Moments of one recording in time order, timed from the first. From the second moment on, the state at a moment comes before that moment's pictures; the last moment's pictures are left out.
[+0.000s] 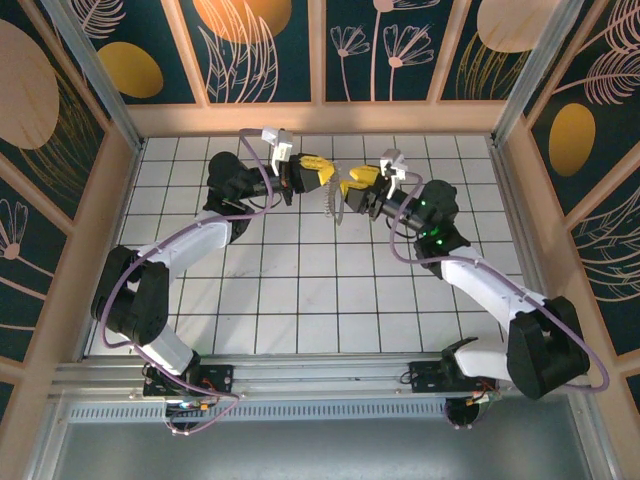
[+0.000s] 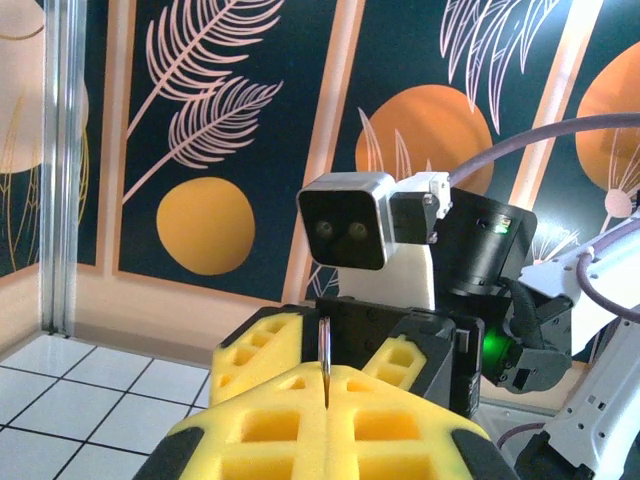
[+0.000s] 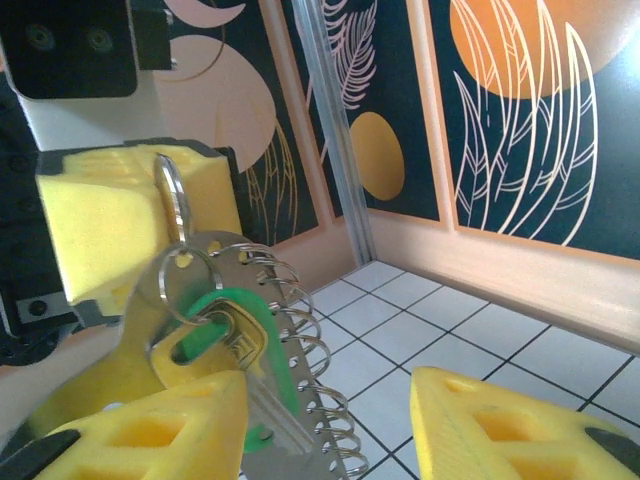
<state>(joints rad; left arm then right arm) -0.47 1.63 1.11 0.92 1.01 -0.55 0.45 1.26 0.77 0.63 -0.58 0.29</state>
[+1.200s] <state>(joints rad) -0.49 1.63 1.16 0.69 1.07 -0.38 0.37 1.12 0.79 0.41 -0.59 0.18</state>
